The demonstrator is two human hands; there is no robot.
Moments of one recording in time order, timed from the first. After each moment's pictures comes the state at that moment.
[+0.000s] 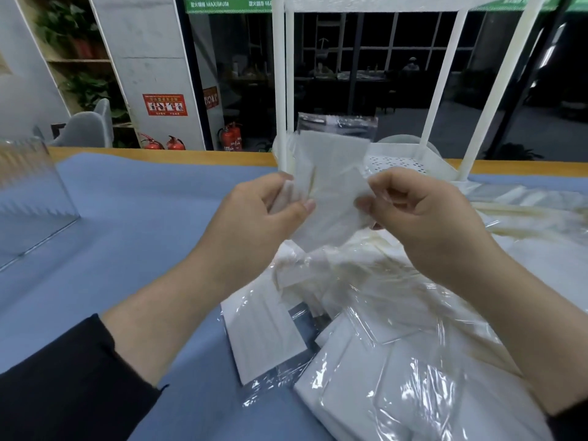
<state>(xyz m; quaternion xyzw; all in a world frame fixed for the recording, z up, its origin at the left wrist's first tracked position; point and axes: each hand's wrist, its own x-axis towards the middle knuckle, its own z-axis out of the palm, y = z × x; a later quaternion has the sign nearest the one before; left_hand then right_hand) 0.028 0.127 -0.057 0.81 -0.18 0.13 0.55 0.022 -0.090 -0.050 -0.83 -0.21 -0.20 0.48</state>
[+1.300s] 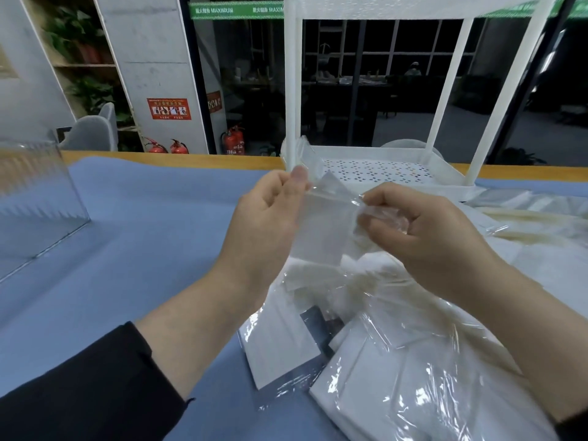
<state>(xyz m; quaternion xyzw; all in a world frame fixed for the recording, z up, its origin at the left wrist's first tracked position) 0.023 0.114 -0.059 0.71 -0.11 0.14 0.68 0.016 -0.081 -0.052 -0.87 -0.22 -0.20 0.39</state>
